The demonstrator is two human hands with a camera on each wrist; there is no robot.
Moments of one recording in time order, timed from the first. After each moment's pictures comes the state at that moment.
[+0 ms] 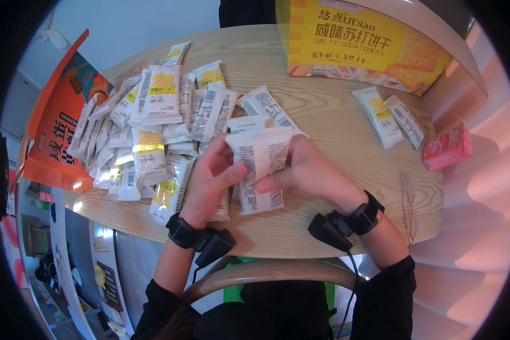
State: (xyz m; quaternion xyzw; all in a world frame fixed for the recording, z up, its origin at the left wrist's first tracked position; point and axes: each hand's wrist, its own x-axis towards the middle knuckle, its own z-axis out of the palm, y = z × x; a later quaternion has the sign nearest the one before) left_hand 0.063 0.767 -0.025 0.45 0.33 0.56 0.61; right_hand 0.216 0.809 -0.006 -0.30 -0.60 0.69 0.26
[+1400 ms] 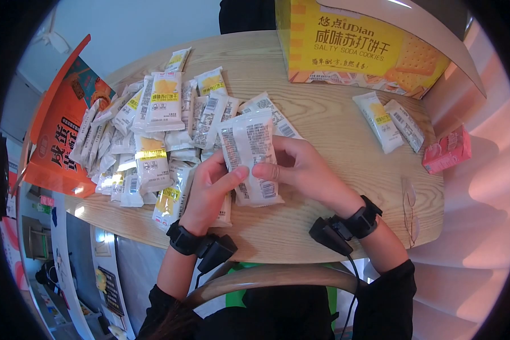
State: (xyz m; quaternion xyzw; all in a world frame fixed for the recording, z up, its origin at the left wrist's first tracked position) left_hand 0.057 0.765 -0.025 0.45 0.37 0.54 0.61; right_hand 0.214 0.810 -0.009 -0.30 -0.60 0.68 0.29
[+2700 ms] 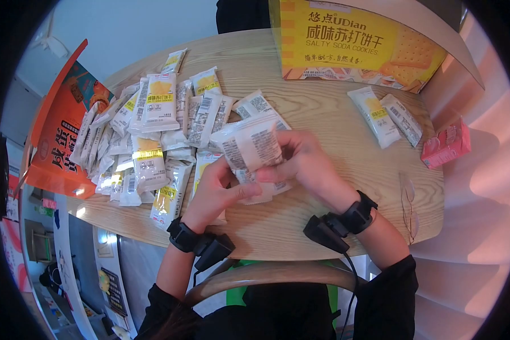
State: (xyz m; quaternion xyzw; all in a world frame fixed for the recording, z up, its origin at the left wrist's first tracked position) left_hand 0.064 0.764 -0.030 0.55 0.38 0.50 0.56; right_hand 0.223 0.814 -0.016 -0.29 -0.56 0.70 0.32
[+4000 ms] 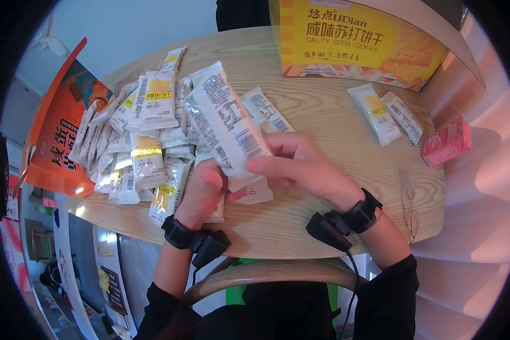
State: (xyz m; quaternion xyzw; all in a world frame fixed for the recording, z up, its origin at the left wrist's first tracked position) left_hand 0.053 0.763 -0.039 0.48 0.36 0.49 0.64; right_hand 0.224 0.808 -0.006 -0.26 -0.57 0.73 0.28
